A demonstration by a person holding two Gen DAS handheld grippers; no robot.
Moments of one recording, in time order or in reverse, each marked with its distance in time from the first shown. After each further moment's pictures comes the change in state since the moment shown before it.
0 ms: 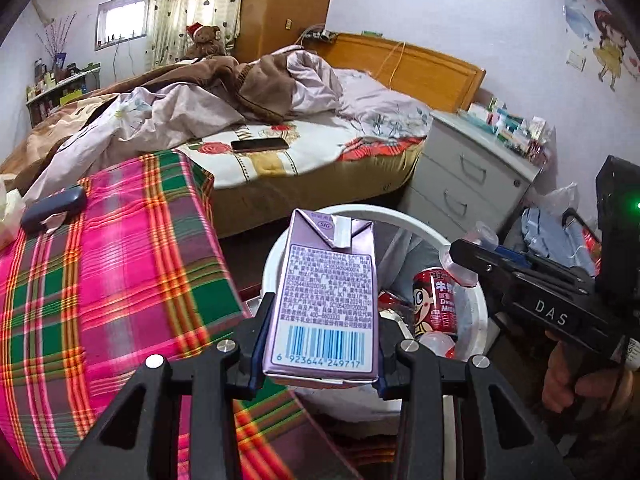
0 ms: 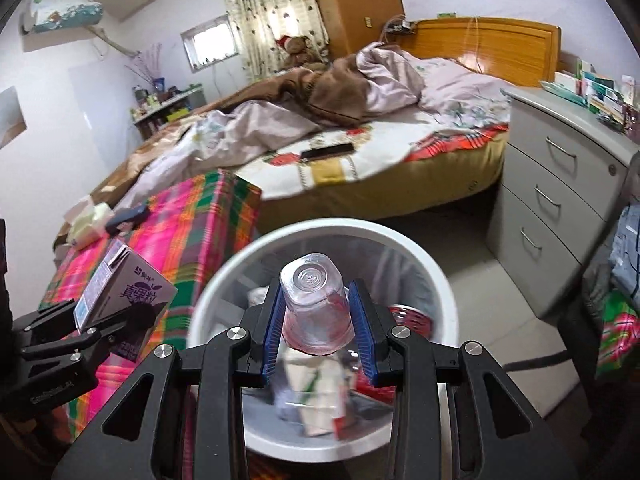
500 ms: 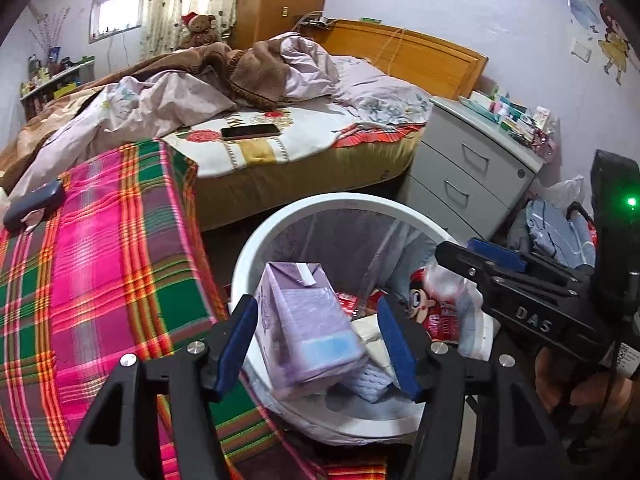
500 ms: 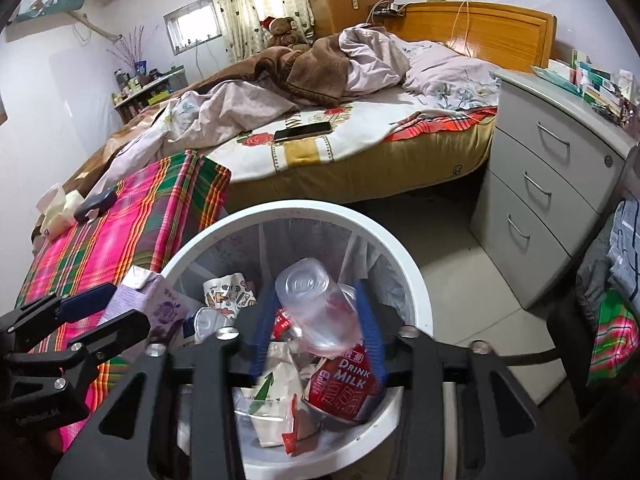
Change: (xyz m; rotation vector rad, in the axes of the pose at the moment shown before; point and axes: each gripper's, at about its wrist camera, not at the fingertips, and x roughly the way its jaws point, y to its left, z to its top) left arm 0.023 -0.015 0.001 -0.011 0.035 0.001; right arm 0.010 -0.020 -0.003 -0.001 0.039 -0.034
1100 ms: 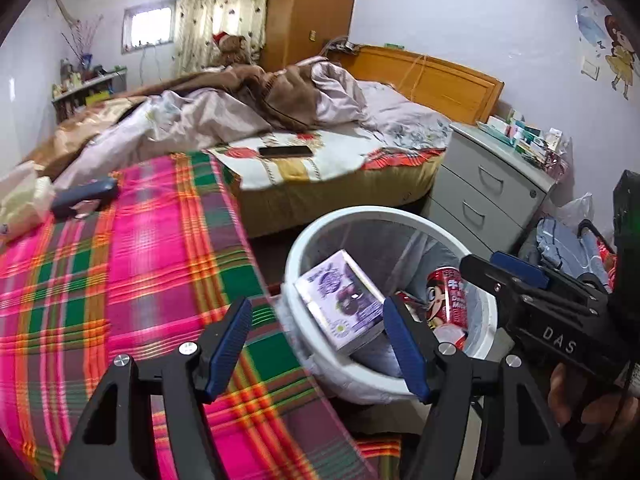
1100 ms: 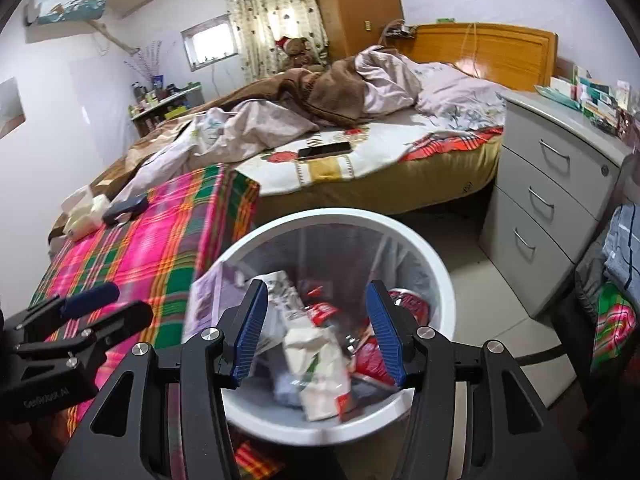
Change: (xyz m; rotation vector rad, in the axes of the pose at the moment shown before) left arm -0.054 0.017 -0.026 -0.038 -0.096 0.098; right arm -0.036 0.034 -0.017 -0.034 -0.077 0.033
